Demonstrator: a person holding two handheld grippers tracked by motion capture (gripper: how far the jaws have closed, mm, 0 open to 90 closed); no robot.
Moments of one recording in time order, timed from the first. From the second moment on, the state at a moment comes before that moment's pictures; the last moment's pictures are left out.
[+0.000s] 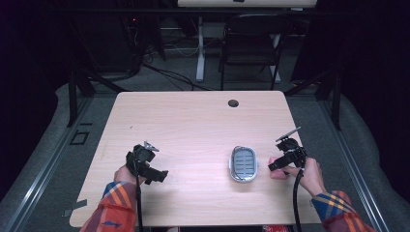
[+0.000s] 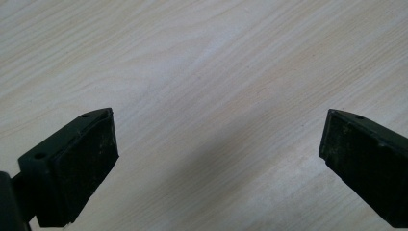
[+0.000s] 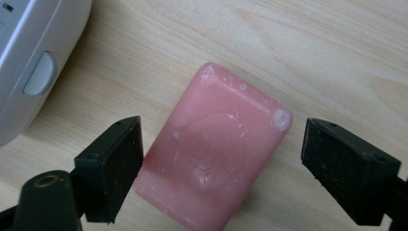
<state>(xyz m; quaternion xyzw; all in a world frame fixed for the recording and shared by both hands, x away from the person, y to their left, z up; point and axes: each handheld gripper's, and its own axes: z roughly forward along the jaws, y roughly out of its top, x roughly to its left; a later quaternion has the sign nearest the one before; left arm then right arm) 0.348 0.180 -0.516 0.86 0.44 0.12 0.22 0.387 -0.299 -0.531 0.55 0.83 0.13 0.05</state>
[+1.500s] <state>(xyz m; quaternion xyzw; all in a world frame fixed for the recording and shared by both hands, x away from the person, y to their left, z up) 0.348 0.180 -0.516 0.86 0.44 0.12 0.22 0.390 -0.306 -0.535 0.55 0.83 0.11 0.03</state>
